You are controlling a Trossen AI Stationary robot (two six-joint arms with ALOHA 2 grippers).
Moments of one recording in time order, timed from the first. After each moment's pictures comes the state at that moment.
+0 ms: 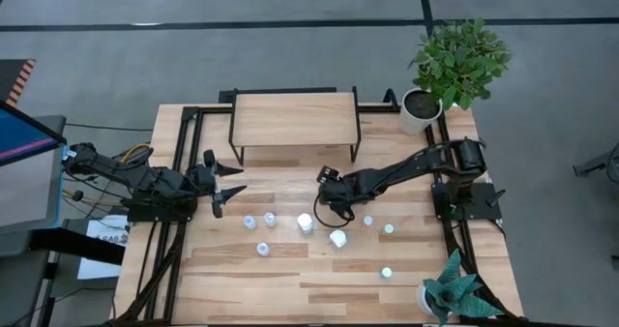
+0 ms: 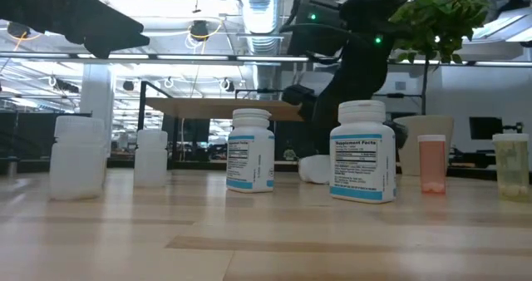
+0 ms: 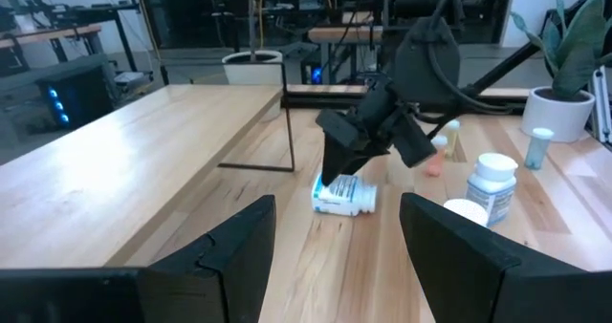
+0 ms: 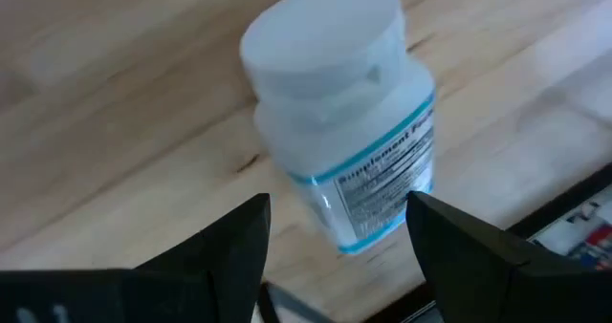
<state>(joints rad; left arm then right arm) -0.32 0.39 0.25 -0.03 -0.56 -0.05 0.07 1.89 1.14 -0.53 0.54 -1.13</state>
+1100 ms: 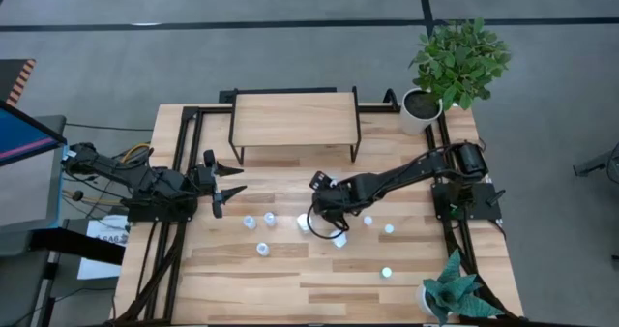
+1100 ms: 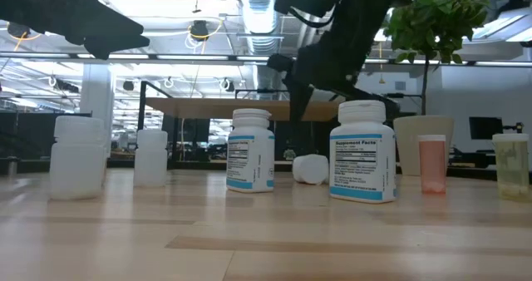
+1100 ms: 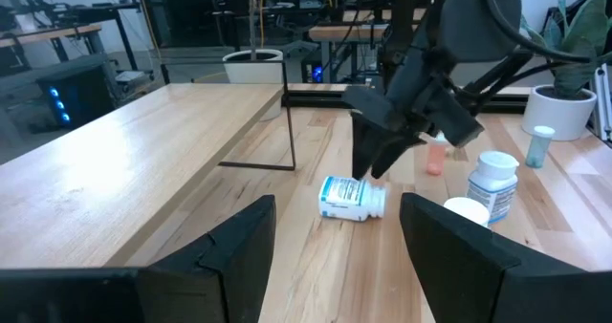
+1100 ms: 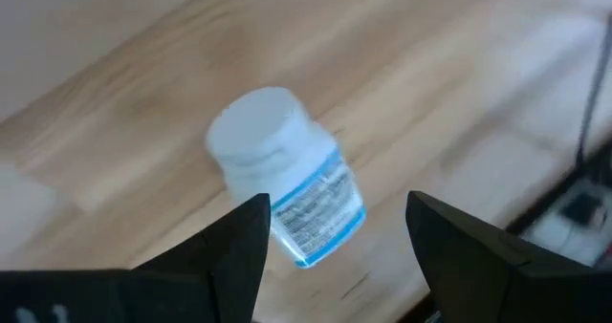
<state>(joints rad) -0.32 0.39 0.25 -0.03 -0.56 -0.05 0.14 1.88 1.29 -0.63 0.46 -1.04</state>
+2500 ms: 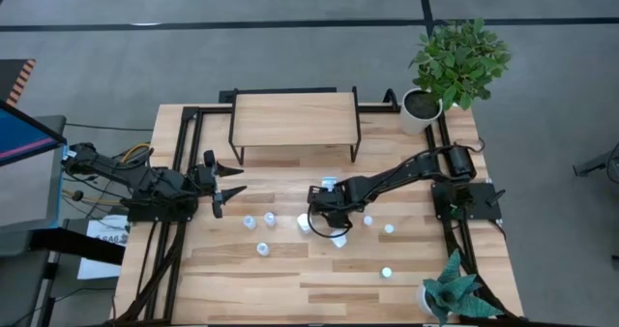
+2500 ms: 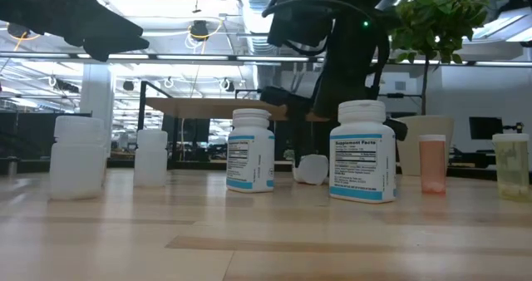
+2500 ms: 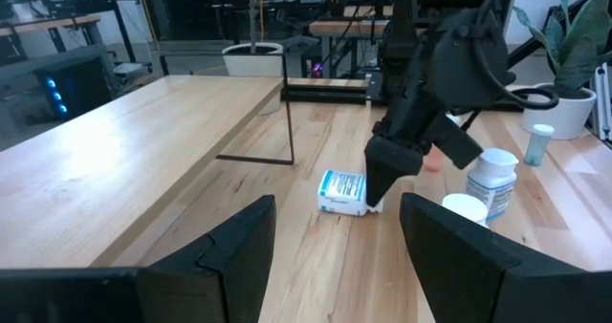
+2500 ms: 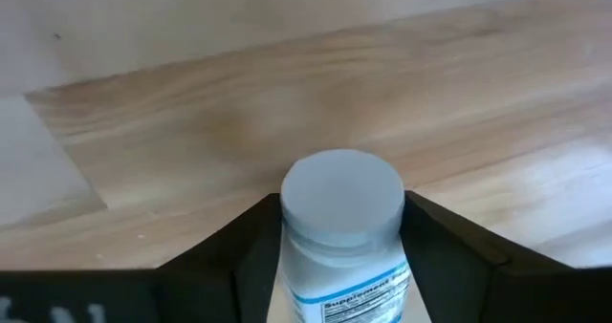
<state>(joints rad) -0.32 0.39 0.25 -0.05 -0.56 -0.07 0.13 1.97 1.29 -0.62 0.34 -1.33</state>
